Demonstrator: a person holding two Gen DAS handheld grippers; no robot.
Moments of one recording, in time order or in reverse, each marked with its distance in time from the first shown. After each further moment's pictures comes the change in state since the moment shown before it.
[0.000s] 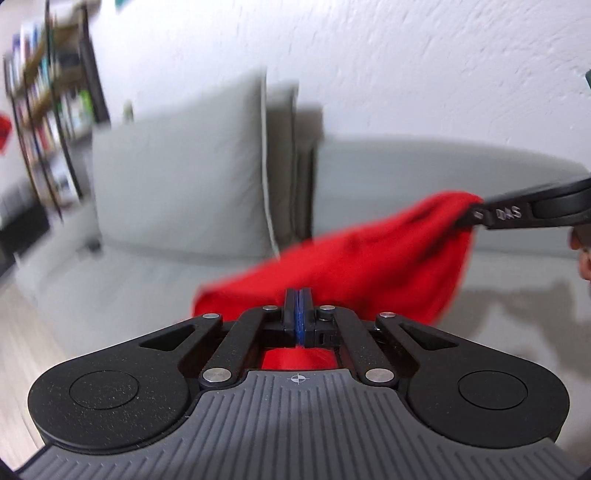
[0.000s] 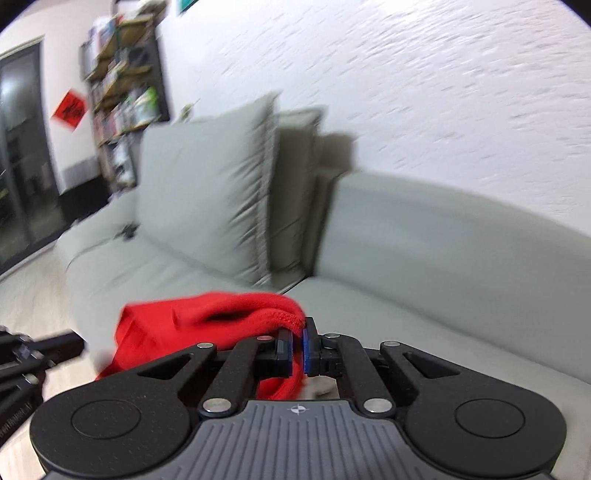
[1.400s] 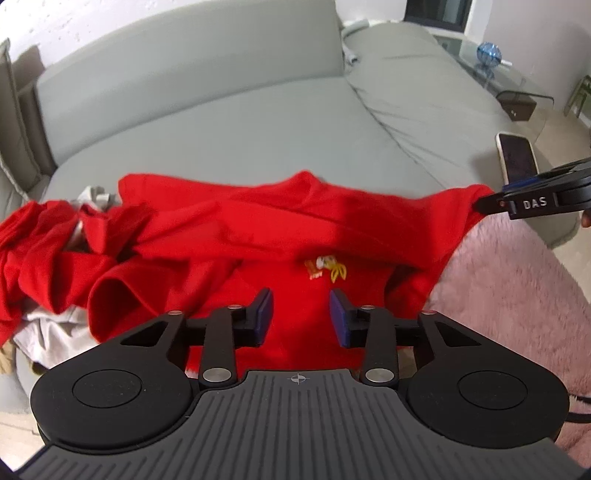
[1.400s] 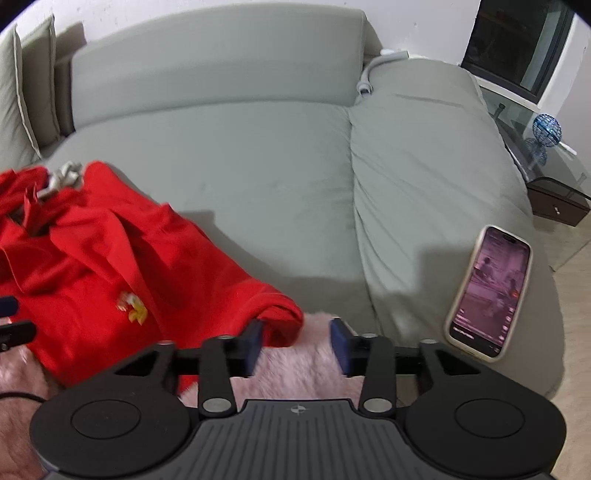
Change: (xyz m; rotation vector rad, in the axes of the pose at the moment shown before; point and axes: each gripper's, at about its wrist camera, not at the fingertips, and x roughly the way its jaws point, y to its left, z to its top) left arm -0.040 -0.193 -0.105 0.345 0.488 -0.616; right arm -0.181 -0.155 -0.243 0.328 0.491 -0.552
